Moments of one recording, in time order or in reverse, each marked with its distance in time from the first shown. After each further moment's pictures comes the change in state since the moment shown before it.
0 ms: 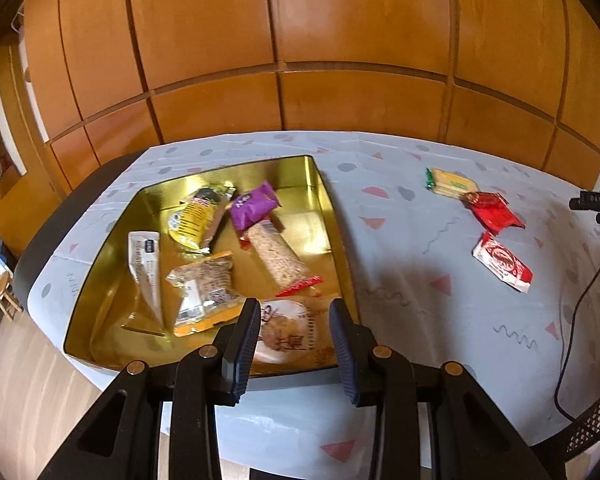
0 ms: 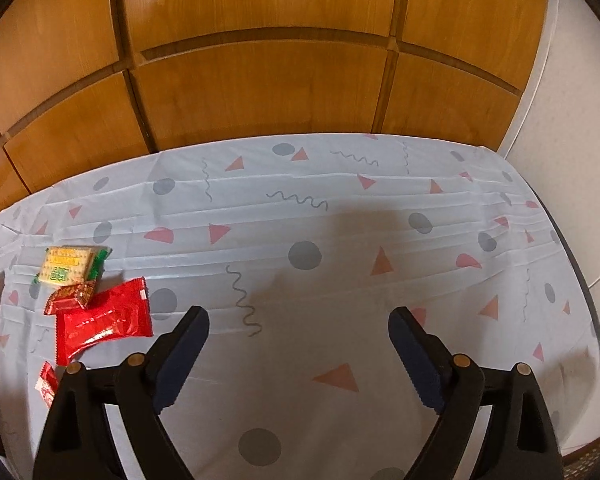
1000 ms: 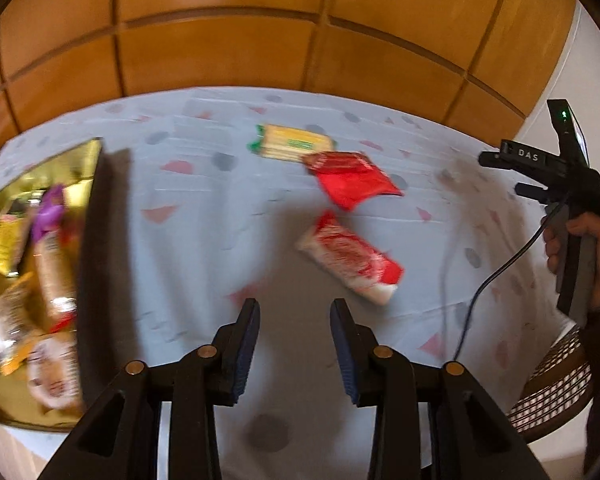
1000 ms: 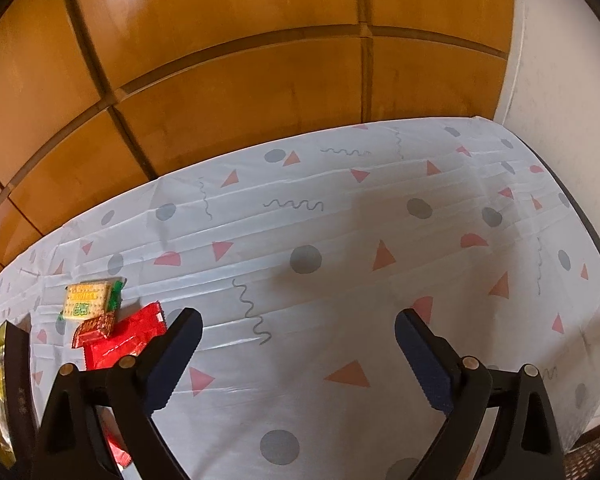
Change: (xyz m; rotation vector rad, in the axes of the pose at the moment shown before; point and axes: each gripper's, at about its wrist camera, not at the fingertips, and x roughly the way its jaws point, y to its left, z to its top) left arm 0.054 -0.135 0.036 0.101 0.210 -0.405; right arm -0.008 -0.018 0.007 0.138 0.016 0.080
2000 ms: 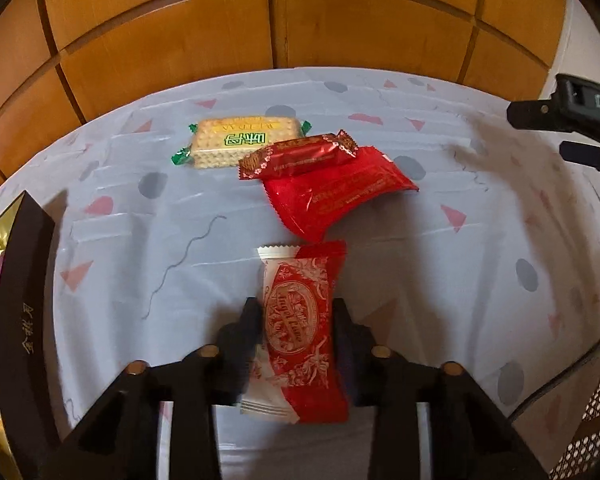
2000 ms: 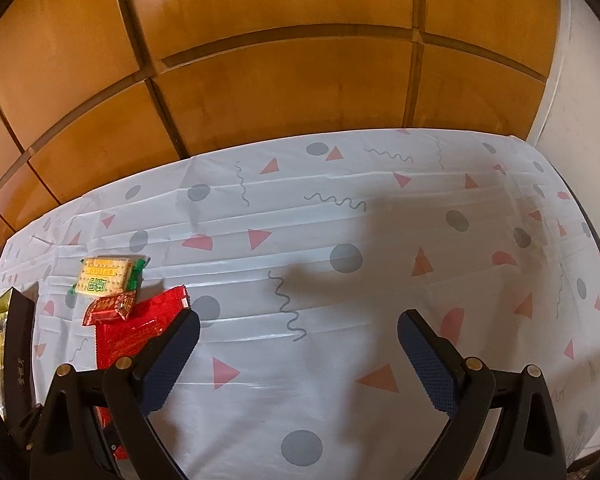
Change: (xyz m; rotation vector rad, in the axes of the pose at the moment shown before) left arm 0.086 -0.049 0.031 0.123 0.033 0.146; right arm 0.006 0.026 0.000 -0.112 0.020 0.051
